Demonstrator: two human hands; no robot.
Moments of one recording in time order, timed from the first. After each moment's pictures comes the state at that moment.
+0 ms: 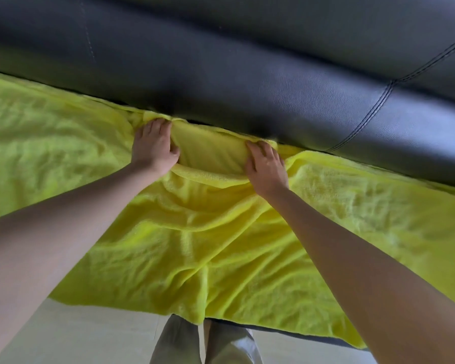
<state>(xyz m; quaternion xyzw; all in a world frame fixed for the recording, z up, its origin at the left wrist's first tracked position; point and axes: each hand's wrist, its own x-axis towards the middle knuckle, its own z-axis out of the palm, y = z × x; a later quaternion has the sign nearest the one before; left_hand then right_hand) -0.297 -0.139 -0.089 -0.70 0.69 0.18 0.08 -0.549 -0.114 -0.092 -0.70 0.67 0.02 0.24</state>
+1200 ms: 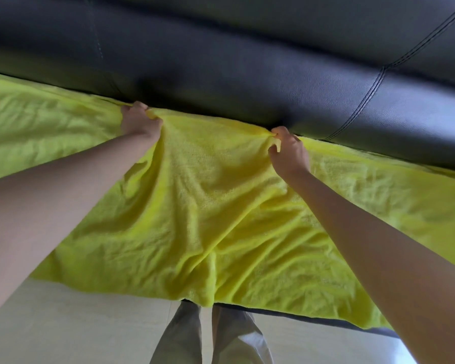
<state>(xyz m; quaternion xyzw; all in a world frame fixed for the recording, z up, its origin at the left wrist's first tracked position) -0.283 -0.168 -0.056 -0.86 0.42 0.27 -0.07 -0.578 -0.121 -0.064 -0.63 0.73 -0.06 0.26</state>
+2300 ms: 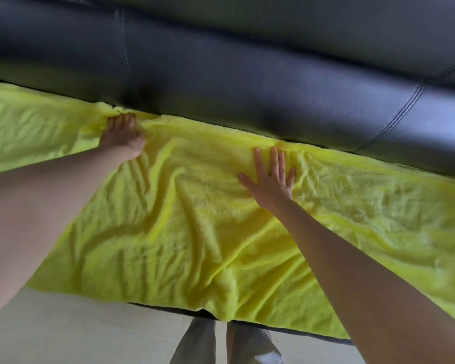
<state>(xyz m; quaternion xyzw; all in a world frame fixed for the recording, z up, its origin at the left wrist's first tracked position) -0.166 -0.180 -0.110 -0.78 0.54 0.25 0.18 -0.501 -0.087 -0.103 -0.64 0.69 0.13 0.31</state>
